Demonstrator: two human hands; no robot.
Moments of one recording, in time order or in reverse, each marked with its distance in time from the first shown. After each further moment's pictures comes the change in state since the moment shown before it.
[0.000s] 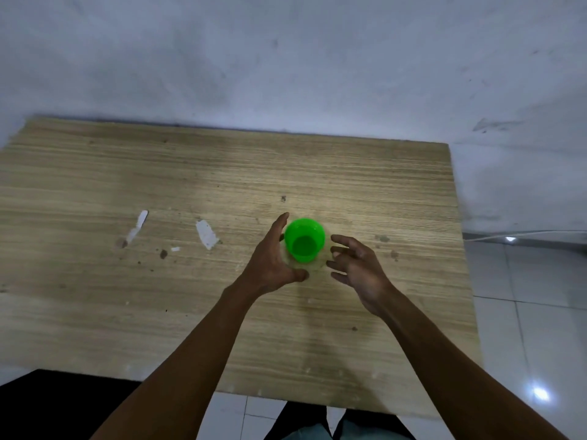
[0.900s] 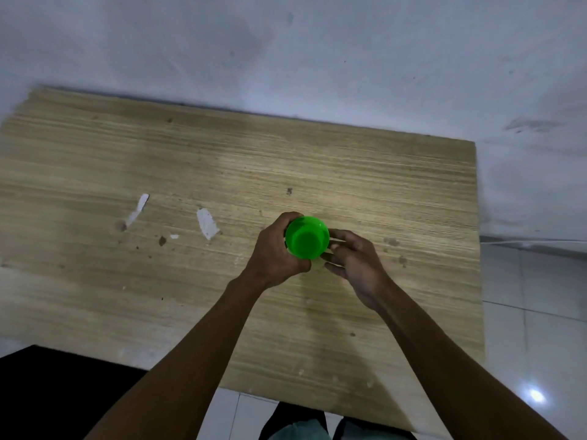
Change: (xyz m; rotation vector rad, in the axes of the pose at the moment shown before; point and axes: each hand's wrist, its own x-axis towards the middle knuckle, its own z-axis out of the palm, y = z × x) left_hand 0.017 0.007 0.009 -0.034 0.142 0.061; right_hand 0.025 -0.014 0.007 0.022 -0.083 0.027
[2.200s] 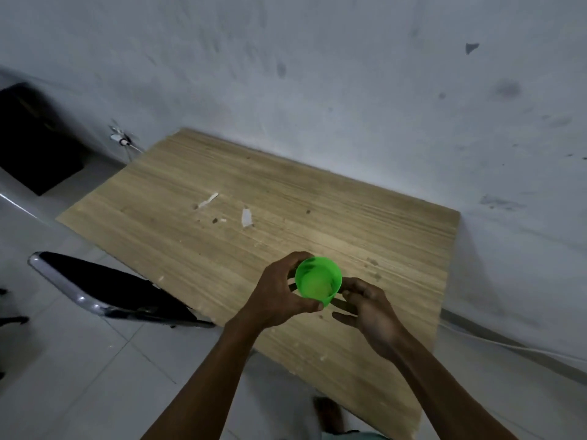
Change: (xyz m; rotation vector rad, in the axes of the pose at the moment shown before) left_hand -0.199 0.096 0.080 -0.043 0.297 0.070; right_hand -0.144 0.044 -0.105 -0.110 -0.321 -0.140
